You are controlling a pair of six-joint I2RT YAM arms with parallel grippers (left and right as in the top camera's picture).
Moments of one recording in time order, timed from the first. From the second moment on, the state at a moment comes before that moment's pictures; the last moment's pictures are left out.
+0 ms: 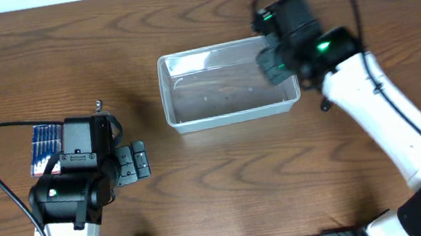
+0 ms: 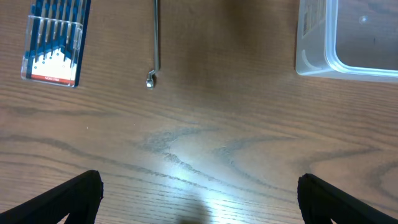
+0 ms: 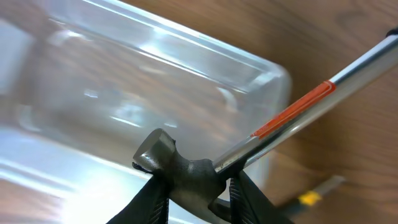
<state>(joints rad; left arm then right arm) -0.14 1.01 1.02 -1.15 -0.11 -0.22 0.46 1.64 1.48 -0.84 0.11 0.03</state>
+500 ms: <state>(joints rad) -0.14 1.01 1.02 -1.18 -0.11 -0.22 0.77 1.73 1.48 -0.76 0.26 0.58</state>
